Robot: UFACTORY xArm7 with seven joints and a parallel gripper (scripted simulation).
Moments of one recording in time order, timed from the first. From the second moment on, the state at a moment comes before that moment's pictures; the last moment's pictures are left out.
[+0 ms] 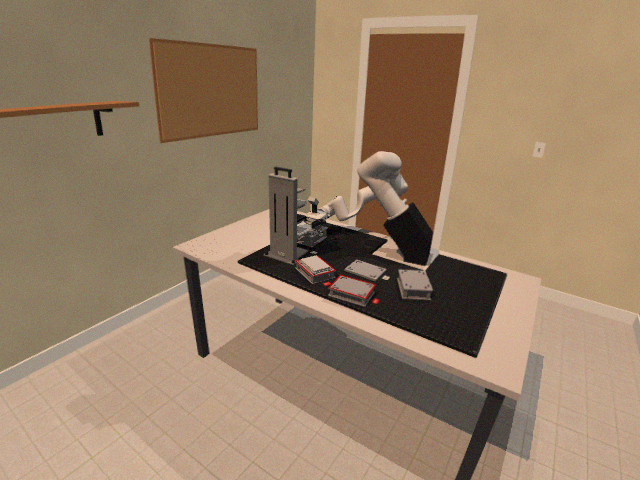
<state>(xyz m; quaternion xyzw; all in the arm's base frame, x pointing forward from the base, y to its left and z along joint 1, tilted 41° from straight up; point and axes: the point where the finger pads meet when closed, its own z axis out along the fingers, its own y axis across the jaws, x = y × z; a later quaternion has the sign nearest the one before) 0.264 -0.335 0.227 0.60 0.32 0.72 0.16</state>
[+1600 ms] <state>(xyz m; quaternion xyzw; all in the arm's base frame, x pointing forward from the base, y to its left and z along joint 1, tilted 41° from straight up) 0.194 -0.355 0.220 0.60 0.31 0.72 0.16</state>
